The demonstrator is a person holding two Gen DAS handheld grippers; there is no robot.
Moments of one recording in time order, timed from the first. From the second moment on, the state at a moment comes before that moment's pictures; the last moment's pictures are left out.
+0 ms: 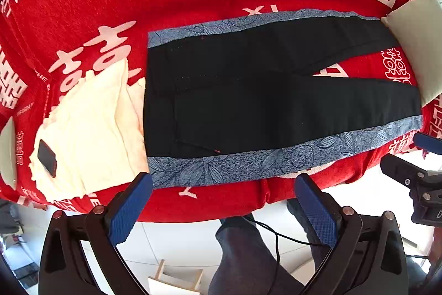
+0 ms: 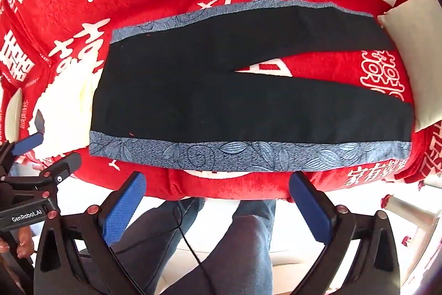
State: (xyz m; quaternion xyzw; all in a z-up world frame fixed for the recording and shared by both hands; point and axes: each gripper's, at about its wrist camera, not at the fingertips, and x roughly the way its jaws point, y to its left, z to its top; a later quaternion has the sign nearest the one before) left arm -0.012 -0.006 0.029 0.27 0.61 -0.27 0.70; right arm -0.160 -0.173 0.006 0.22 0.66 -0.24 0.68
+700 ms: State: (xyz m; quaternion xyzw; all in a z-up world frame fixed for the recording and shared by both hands) left arm -0.009 -0.009 0.049 0.29 0.59 -0.26 0.71; right arm -0.164 -0.177 0.019 0.20 0.64 -0.27 0.69
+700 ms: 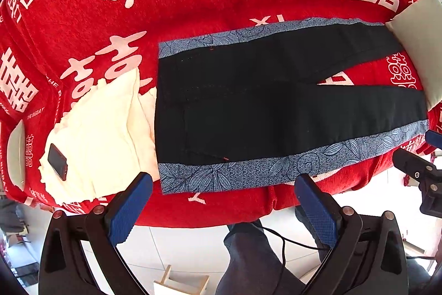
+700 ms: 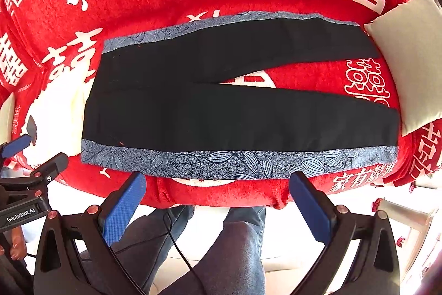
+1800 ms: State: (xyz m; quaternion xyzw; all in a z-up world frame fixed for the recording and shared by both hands) left arm -0.018 -0.024 0.053 0.32 0.55 -0.26 0.72; right arm -0.160 -0.185 0.032 0.18 0.62 -0.28 0.71
